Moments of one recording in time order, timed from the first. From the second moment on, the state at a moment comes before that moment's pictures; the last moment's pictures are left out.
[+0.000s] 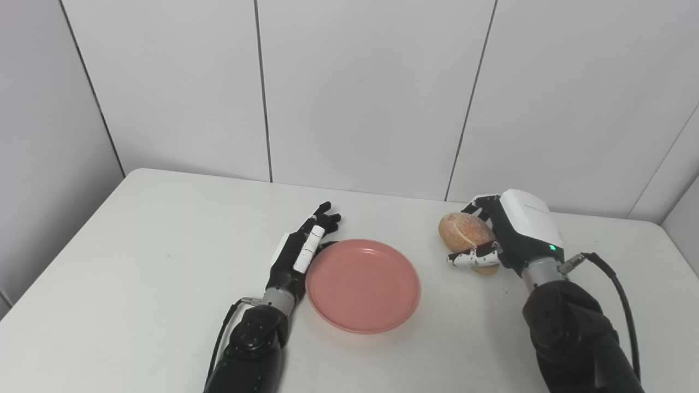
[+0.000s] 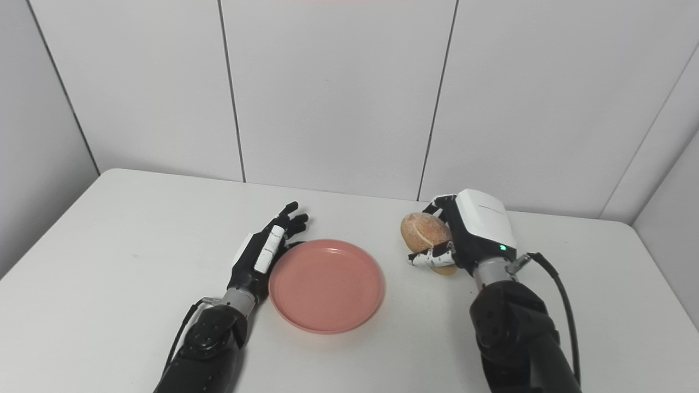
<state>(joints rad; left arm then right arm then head) -0.58 0.02 0.00 0.60 -0.10 -0.12 -0.09 -0.57 -0.25 0.23 -0.12 -0.88 0.45 0.30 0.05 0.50</state>
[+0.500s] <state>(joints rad) -0.58 0.02 0.00 0.60 -0.10 -0.12 -0.10 -0.62 -0.18 0.31 -0.14 -0.86 0.45 0.34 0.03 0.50</state>
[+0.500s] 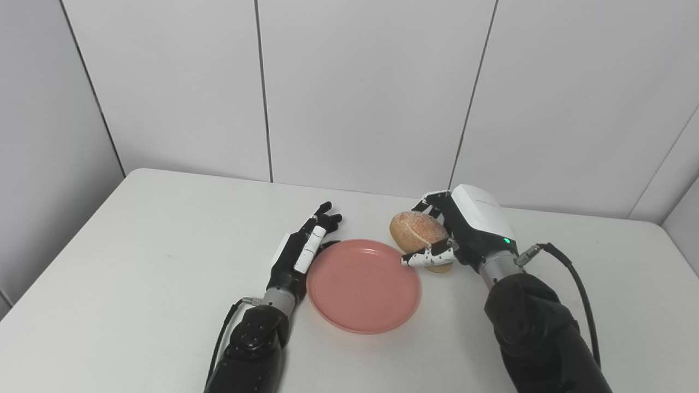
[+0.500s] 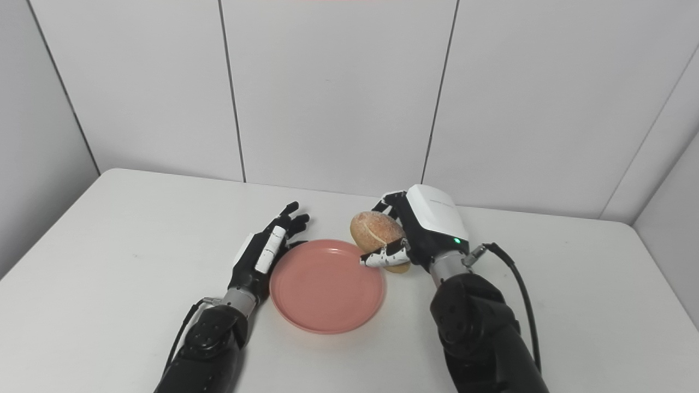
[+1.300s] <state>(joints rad) -0.58 0.02 0.00 0.59 -0.10 -0.12 -0.09 -0.70 -0.13 0.45 0.13 -0.87 0.35 0.29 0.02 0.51</state>
